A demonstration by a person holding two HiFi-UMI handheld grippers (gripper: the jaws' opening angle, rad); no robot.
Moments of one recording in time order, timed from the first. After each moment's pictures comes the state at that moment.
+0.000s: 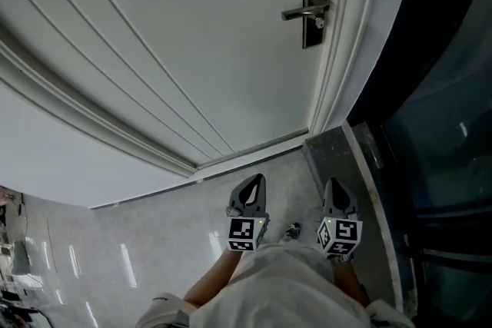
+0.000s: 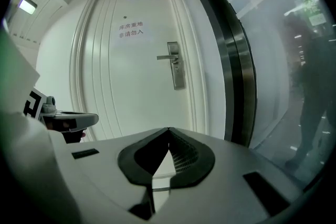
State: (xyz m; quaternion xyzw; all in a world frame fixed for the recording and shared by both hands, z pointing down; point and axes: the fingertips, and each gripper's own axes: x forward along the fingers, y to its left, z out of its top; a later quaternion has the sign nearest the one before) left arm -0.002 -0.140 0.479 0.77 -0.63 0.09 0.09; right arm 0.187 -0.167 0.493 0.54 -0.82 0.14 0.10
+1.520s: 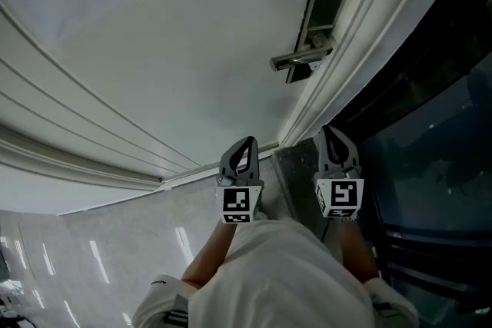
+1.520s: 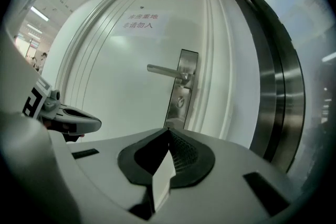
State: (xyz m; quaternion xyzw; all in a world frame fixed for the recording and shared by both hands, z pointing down) left arm -0.011 -0.386 0.436 0.77 -0.64 0.02 0.05; right arm 0.142 -0.429 0.380 0.50 -0.86 -0.08 0.12
